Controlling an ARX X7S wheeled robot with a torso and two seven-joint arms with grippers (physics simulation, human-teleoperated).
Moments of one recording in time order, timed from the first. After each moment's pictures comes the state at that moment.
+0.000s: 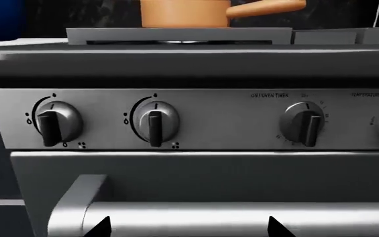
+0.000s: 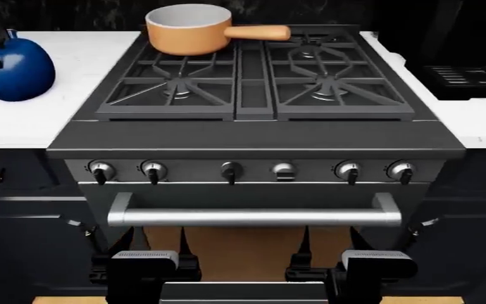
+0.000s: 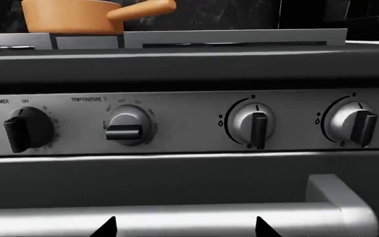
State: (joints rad) left arm -0.01 -0.08 0.10 -0.01 -0.08 0.01 -0.10; right arm 0.01 0.08 -0.09 0.01 0.10 -0.01 0.11
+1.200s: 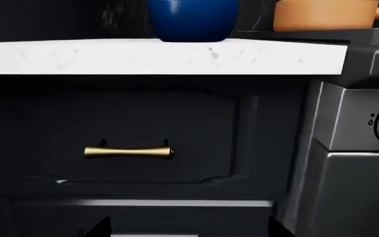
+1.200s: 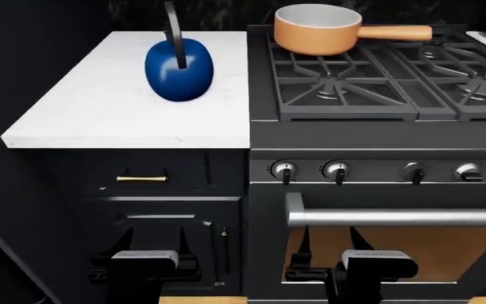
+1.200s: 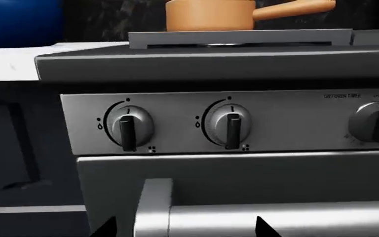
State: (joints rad) left arm -0.02 -0.13 0.16 -0.02 -0.13 0.02 -0.17; right arm 0.02 0.13 -0.16 0.02 0.15 -0.03 0.17
